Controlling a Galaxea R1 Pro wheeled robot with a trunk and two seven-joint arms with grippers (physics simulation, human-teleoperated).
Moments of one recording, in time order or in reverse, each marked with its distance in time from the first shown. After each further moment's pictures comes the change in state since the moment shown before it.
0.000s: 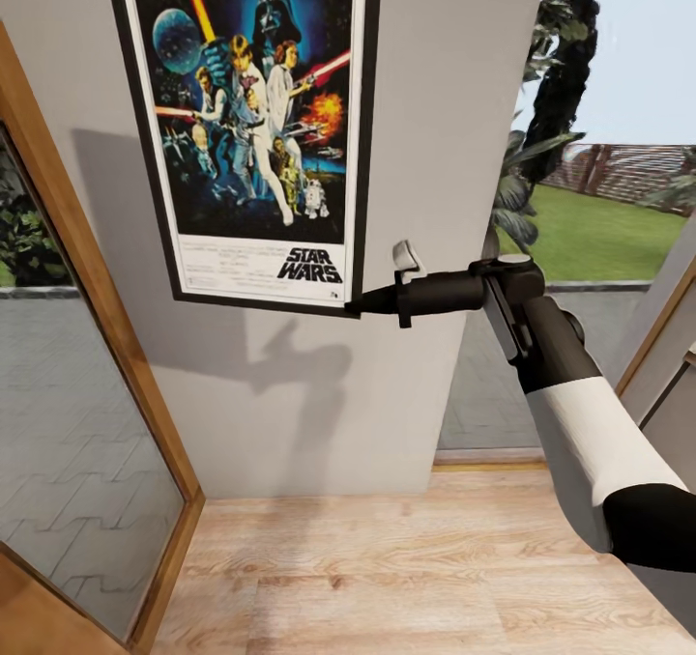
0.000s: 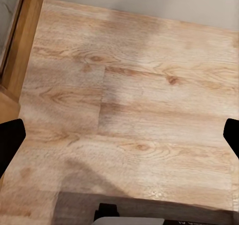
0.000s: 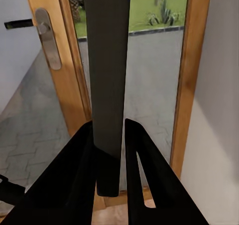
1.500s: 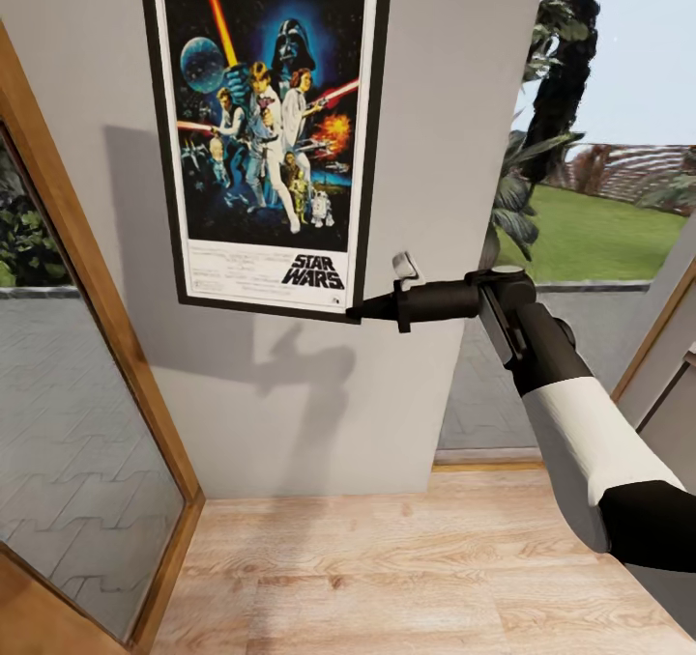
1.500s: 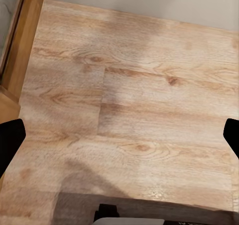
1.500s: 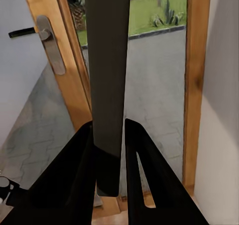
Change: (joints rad) left arm 0.000 0.000 0.000 -0.002 0.000 0.000 0.000; right arm 0.000 0.006 -0.006 0.104 -0.030 -0.025 0.007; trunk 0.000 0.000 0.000
